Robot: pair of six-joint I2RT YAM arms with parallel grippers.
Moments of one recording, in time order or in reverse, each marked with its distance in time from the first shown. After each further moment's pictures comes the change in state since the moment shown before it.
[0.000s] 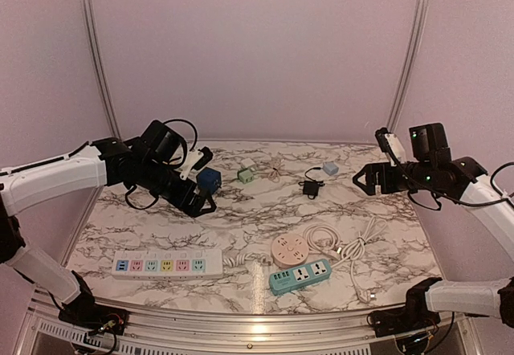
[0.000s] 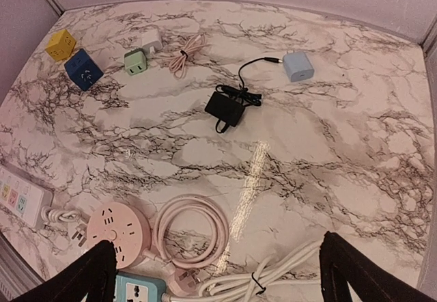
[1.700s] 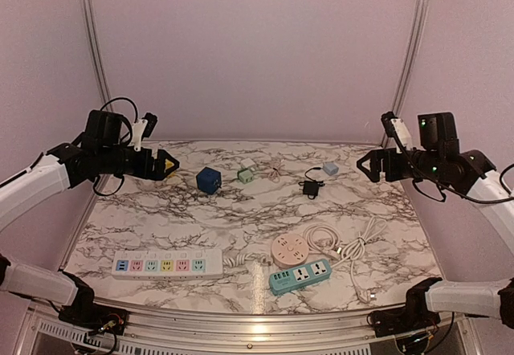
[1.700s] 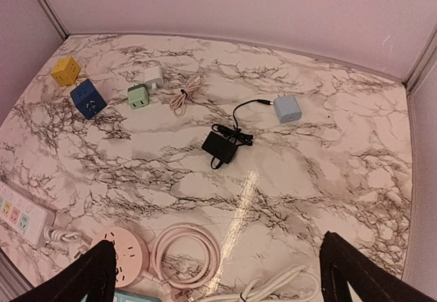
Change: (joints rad) left arm 0.332 -0.235 -0.164 0.256 0.069 -0.038; right arm 0.000 -0.006 0.088 0.017 0.024 -0.042
